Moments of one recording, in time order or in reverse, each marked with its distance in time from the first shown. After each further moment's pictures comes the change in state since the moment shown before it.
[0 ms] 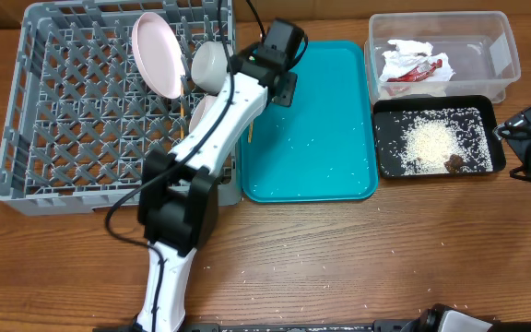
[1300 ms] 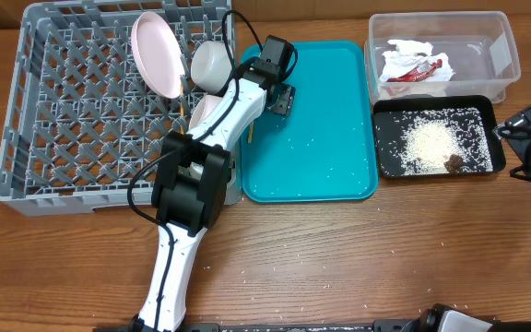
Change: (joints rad) left arm 0.045 0.164 -0.003 0.132 0.101 0.015; right arm 0.000 0.000 0.000 0.005 0.000 0.001
